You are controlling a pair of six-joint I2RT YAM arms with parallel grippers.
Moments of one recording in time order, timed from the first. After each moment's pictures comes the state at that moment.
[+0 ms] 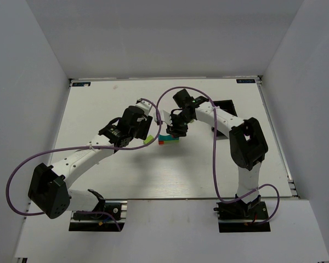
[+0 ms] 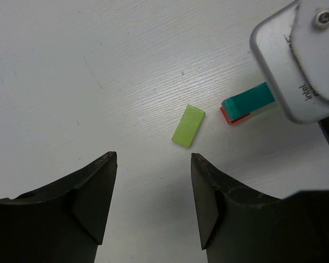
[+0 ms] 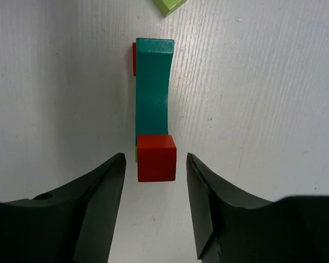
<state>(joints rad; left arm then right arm) -0.65 1.31 1.00 -0.38 -0.31 -0.06 0.63 1.96 1.56 -0.79 -0.46 -1.05</state>
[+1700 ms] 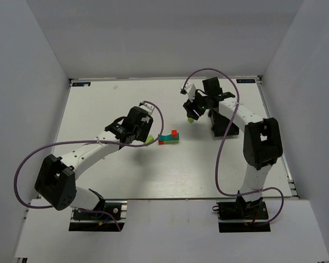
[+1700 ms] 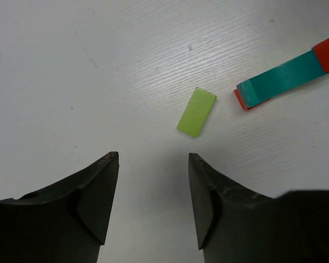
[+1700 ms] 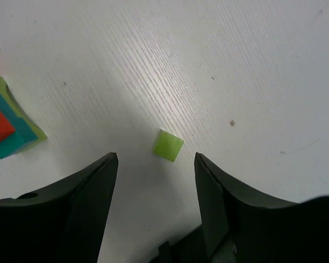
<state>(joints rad) -0.64 1.38 1.01 -0.42 -0.31 -0.06 0.36 1.92 1.50 -0.45 -0.43 -0.63</state>
